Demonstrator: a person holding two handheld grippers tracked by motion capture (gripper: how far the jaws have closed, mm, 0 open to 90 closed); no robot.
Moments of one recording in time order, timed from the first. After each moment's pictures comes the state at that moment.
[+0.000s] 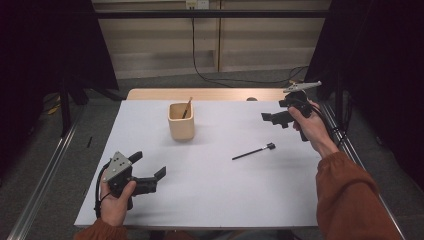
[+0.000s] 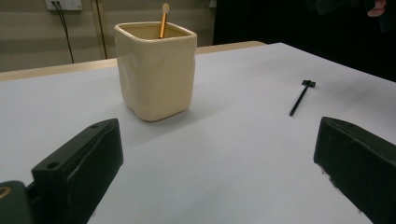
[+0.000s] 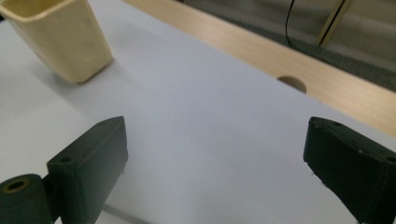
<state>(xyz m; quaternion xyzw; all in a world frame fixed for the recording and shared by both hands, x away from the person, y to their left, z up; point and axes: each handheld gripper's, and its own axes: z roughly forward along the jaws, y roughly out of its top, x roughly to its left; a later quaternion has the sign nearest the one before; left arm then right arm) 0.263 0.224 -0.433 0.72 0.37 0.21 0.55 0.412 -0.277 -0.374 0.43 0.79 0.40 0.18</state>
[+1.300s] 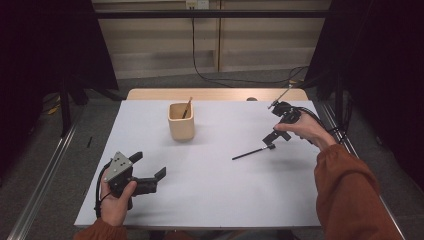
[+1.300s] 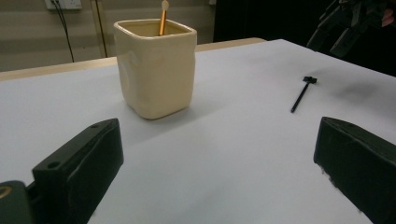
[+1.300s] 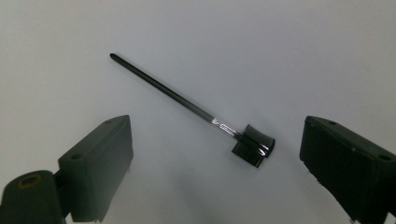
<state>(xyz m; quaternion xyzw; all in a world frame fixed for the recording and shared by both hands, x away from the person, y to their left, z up) 0.264 0.224 -0.434 0.73 0.36 0.21 0.54 0.433 -0.265 -0.407 0.38 0.90 0.20 -0.05</state>
